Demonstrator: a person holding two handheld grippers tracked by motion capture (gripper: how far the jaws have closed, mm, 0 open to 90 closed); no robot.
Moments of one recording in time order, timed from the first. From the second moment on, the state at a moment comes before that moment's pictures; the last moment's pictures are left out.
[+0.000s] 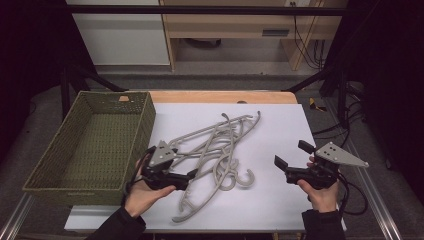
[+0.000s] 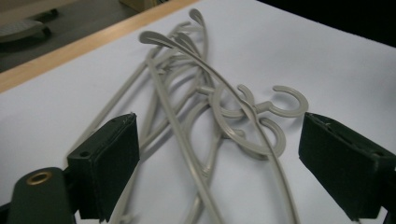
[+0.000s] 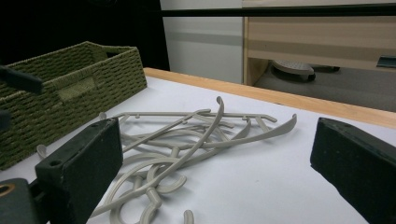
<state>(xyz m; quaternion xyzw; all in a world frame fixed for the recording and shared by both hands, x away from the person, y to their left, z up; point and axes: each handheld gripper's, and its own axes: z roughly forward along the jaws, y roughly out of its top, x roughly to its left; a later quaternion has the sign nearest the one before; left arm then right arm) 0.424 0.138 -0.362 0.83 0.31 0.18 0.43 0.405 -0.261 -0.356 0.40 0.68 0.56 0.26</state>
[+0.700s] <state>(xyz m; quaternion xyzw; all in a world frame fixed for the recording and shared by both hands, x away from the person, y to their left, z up) 0.446 0.050 -0.407 0.88 0.28 0.12 0.37 0.406 -0.260 -0.357 0.40 0.68 0.56 0.25</state>
